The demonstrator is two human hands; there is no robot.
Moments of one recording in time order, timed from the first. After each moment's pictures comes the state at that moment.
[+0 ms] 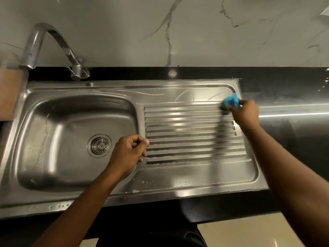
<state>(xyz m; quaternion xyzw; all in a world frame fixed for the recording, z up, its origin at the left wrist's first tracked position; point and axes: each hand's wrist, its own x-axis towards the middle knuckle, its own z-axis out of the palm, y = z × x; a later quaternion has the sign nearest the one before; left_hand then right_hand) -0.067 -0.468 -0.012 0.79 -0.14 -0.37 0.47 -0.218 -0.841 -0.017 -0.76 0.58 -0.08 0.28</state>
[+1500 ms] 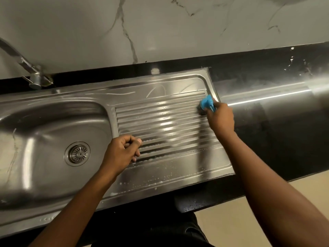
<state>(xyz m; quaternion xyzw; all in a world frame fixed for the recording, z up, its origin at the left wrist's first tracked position) -0.106 -0.514 -0.021 0.78 -0.17 -0.39 0.46 -0.276 -0.809 -0.023 -0.75 0.58 -0.10 0.30</state>
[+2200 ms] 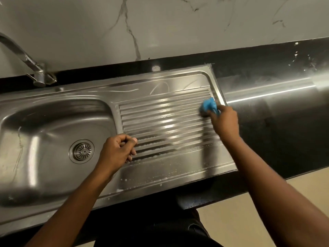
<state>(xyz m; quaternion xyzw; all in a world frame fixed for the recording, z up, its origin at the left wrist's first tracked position) -0.092 -0.494 -0.020 0.79 -0.15 -0.39 0.46 -0.287 -0.789 -0.028 -0.77 0.56 -0.09 0.30</state>
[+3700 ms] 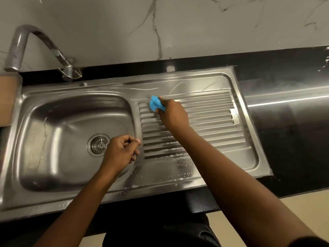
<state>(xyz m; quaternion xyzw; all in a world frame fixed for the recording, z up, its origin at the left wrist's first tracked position) -0.073 -0.459 -0.023 0.80 -0.10 -0.36 0.47 -0.116 -0.676 -0.047 -0.86 0.38 -0.03 0.34</state>
